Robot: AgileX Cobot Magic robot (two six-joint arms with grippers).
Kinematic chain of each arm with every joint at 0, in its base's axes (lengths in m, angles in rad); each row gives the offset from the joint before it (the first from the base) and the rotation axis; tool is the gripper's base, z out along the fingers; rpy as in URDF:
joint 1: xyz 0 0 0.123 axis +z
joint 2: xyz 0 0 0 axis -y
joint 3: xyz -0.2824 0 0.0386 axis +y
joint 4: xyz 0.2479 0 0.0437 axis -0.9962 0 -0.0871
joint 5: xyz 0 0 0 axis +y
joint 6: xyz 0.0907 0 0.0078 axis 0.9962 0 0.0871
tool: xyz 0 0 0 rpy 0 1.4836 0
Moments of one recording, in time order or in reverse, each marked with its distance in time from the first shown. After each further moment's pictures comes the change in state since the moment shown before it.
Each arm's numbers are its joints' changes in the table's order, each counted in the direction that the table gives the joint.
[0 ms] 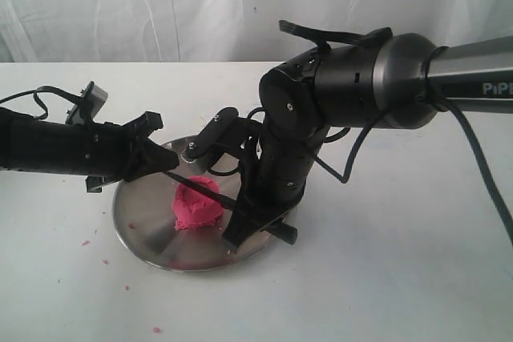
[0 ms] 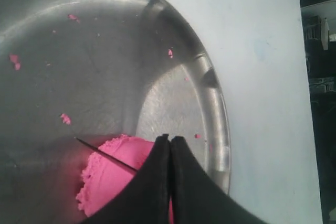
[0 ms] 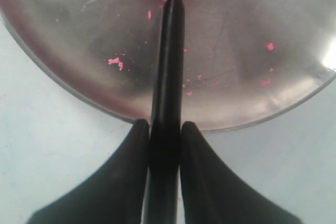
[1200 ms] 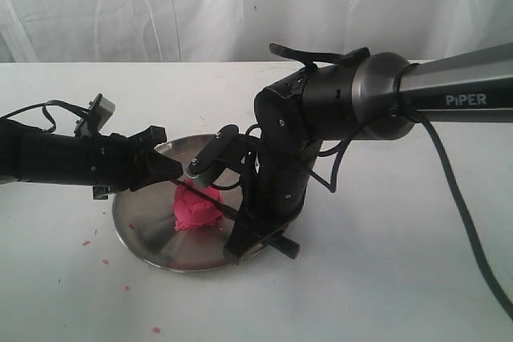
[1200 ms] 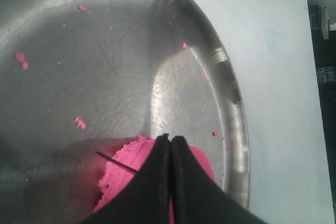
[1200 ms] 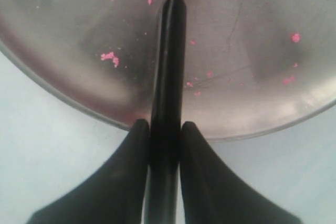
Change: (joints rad) left arm -0.001 -0.077 -0.002 0.050 0.029 0.116; right arm -0.001 -0.068 0.000 -0.007 -0.006 0.000
